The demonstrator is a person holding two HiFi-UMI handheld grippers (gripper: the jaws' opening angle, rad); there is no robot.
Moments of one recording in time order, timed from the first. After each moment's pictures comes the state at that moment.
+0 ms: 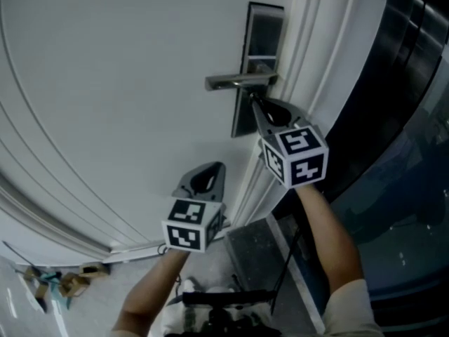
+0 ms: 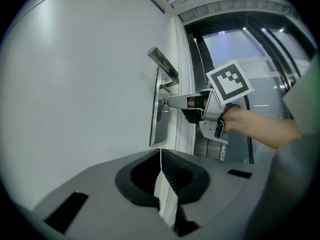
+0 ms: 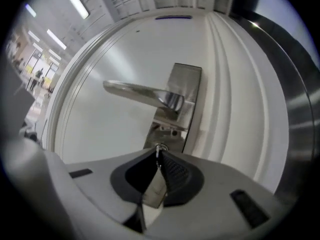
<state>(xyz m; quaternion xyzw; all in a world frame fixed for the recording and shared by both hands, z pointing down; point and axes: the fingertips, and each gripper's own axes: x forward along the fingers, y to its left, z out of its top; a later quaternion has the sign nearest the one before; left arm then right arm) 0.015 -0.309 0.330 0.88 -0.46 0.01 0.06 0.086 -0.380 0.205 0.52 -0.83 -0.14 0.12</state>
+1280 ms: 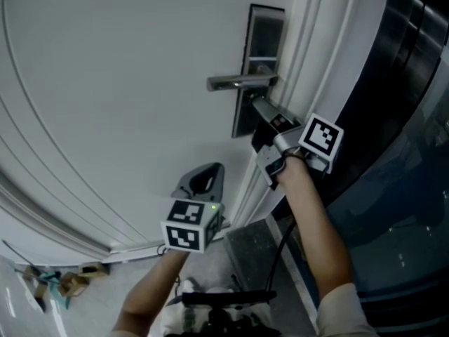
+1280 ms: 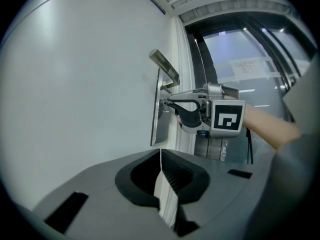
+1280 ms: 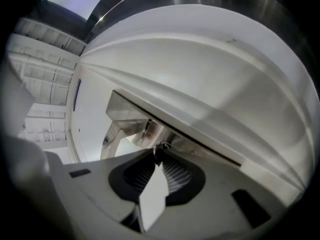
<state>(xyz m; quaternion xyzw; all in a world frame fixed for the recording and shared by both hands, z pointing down) 0.011 -0.306 0.331 0.88 -0.47 0.01 0.06 0.098 -0.384 0.207 0.35 -0.80 0.38 -0.29</state>
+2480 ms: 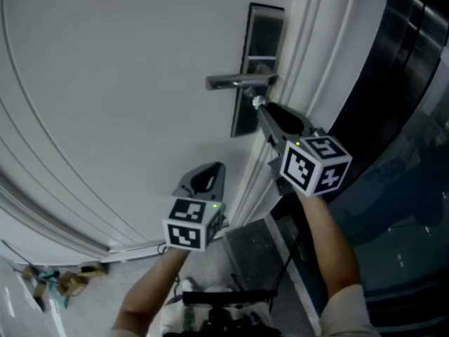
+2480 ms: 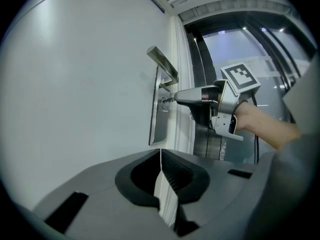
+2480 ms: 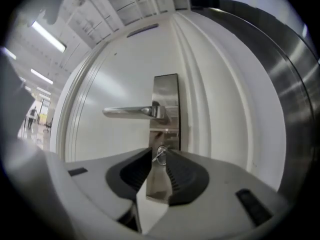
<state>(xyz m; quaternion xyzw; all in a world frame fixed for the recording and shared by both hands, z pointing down) 0.017 -0.308 0.333 0.88 -0.46 0.01 0.06 0.101 -0.353 0.193 0.51 -0.86 -0.04 0.01</state>
